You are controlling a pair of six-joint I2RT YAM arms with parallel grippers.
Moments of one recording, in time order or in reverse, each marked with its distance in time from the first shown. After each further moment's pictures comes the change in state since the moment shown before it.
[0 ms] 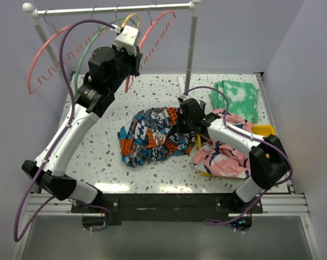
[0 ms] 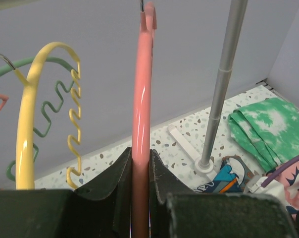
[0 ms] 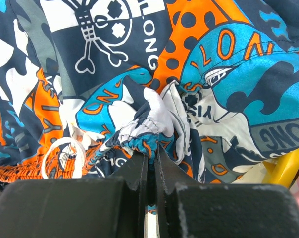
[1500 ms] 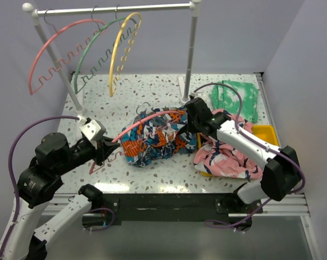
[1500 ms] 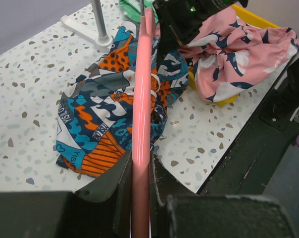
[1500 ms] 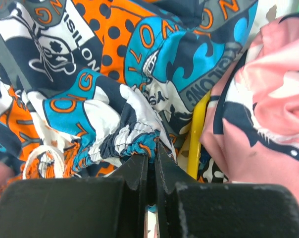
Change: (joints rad) left arm 0.000 -0.900 -0.615 -0.560 0.432 -0.052; right arm 0.005 -0.141 0.031 -0.224 0.280 0.021
